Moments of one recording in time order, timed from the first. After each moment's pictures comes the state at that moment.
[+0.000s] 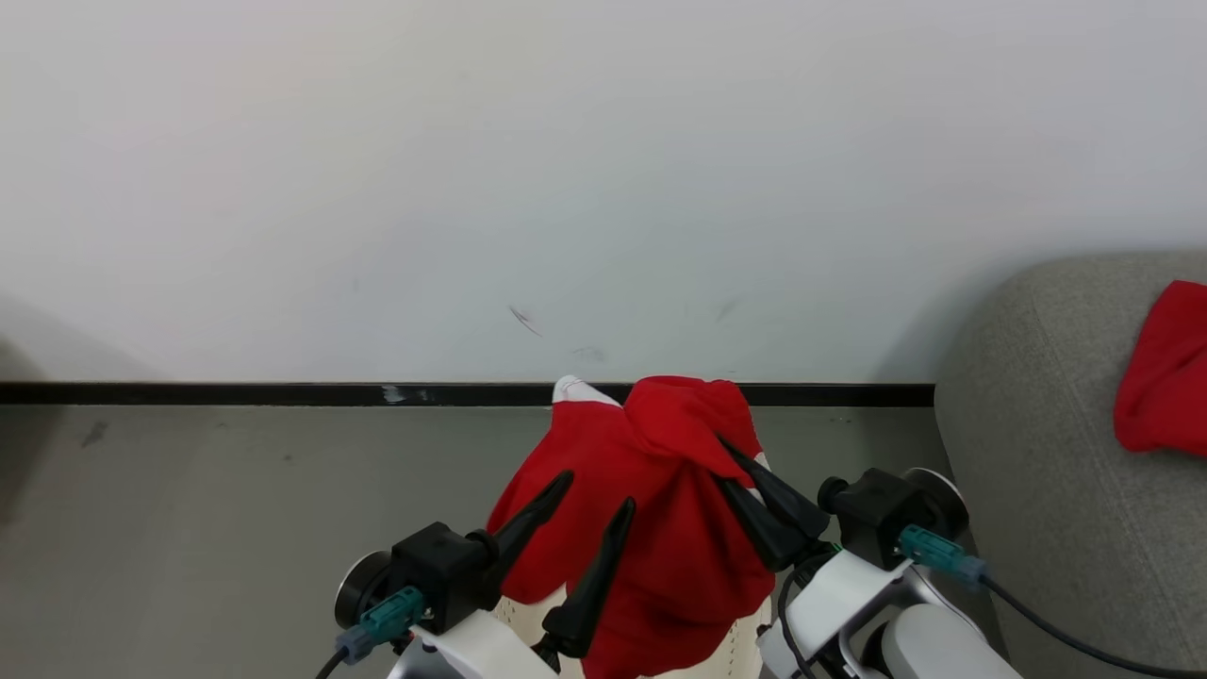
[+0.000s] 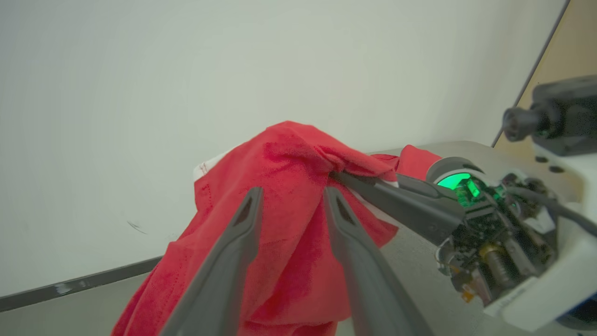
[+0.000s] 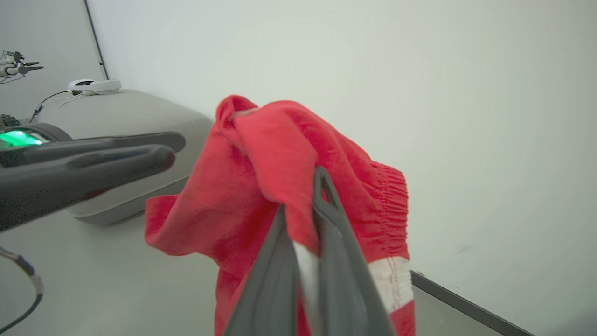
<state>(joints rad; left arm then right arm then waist) -0.11 0.07 -0.50 -0.14 -0.45 -0.01 0.05 -0.22 -0.05 0.46 0.17 0.13 0.13 -0.26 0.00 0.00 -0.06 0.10</state>
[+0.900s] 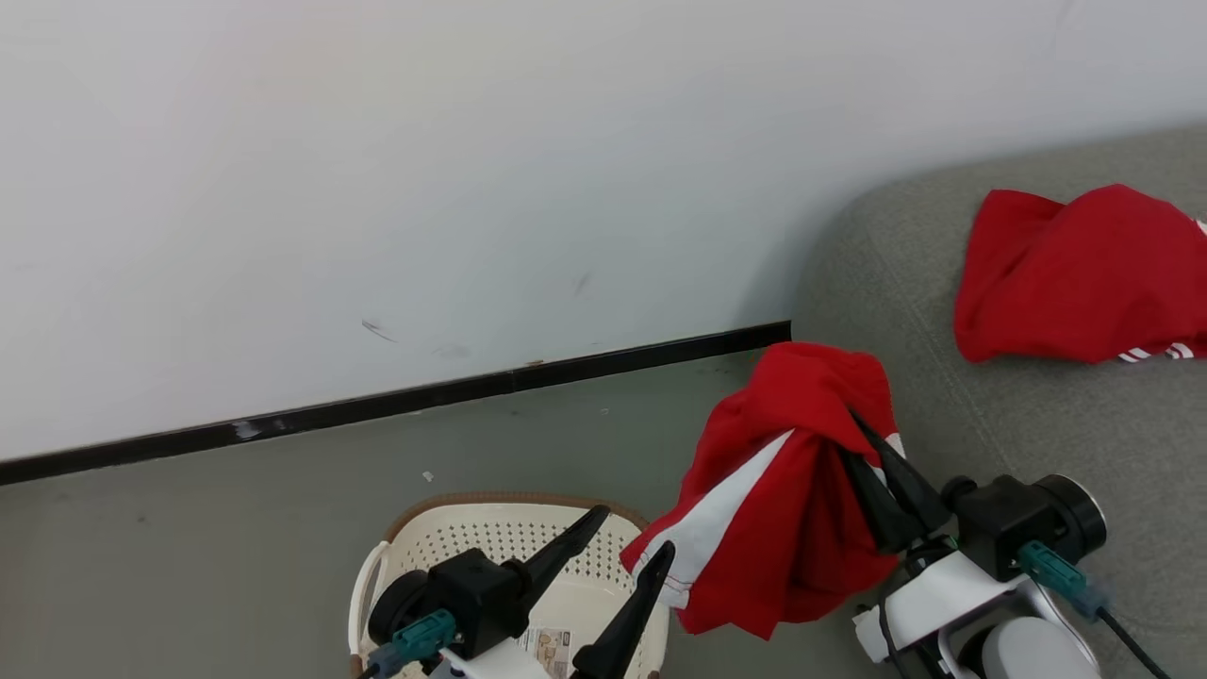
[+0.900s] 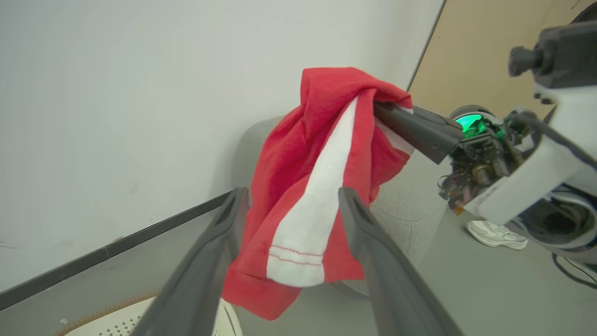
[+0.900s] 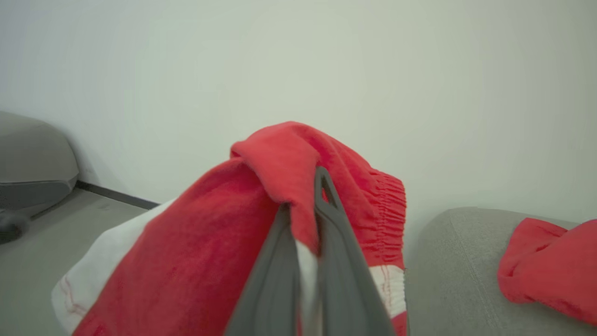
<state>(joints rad) -0.09 0.08 -0.55 -0.12 -0.47 -0.06 0.05 -0.10 -0.05 0.18 0.04 -0.04 0.13 -0.26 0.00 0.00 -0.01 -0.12</state>
